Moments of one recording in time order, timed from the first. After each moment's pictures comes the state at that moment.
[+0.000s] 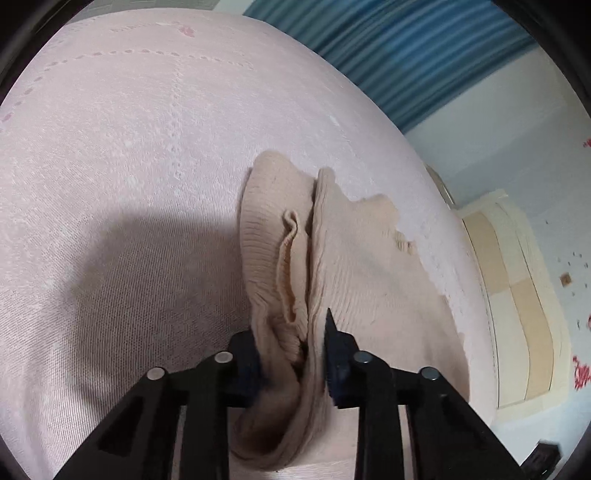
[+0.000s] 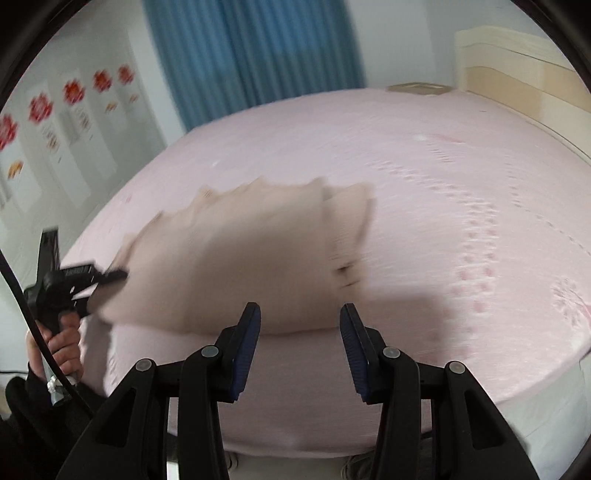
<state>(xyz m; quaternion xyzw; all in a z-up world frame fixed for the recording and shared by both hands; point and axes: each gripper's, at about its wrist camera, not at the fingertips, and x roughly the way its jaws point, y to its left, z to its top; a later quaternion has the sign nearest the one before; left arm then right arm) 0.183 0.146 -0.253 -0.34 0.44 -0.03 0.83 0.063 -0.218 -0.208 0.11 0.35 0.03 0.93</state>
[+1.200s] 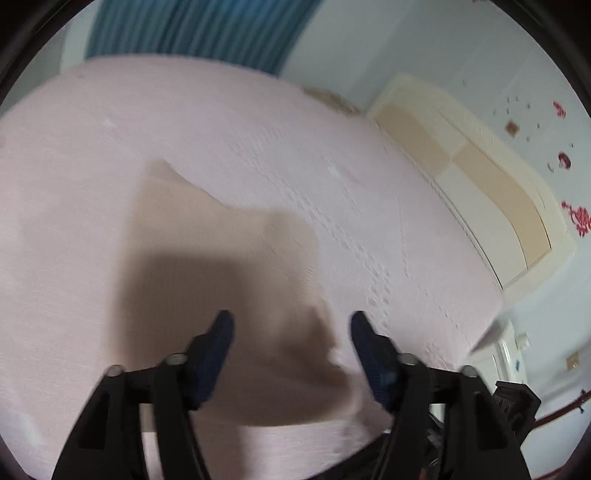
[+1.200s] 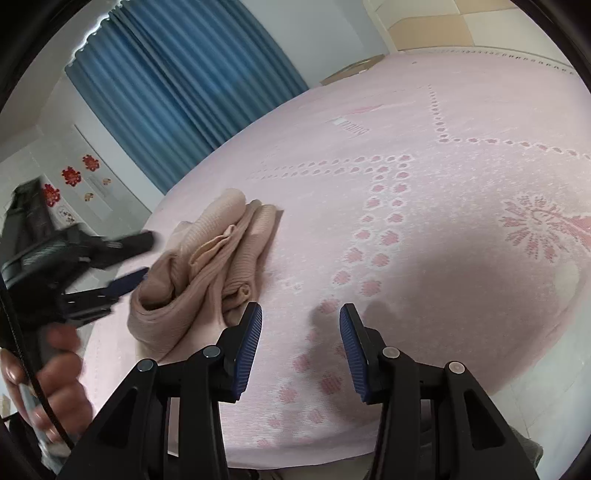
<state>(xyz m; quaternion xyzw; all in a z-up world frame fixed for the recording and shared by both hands) 0.175 -0.101 -0.138 -0.14 0.44 -0.19 0.87 0.047 -0.325 -0.244 0.27 0.33 0.02 0.90</state>
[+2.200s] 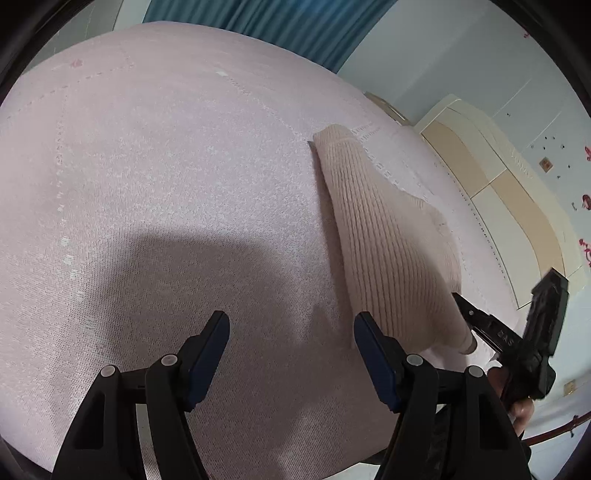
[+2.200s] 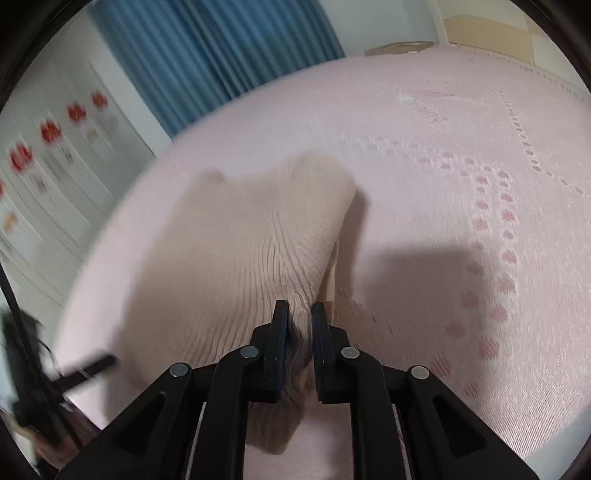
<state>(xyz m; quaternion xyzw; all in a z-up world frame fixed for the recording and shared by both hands) 0.142 0.036 -0.231 -0.20 0.48 -0.14 0.84 0.128 -0.250 -0.236 0.15 0.40 0.05 0.90</state>
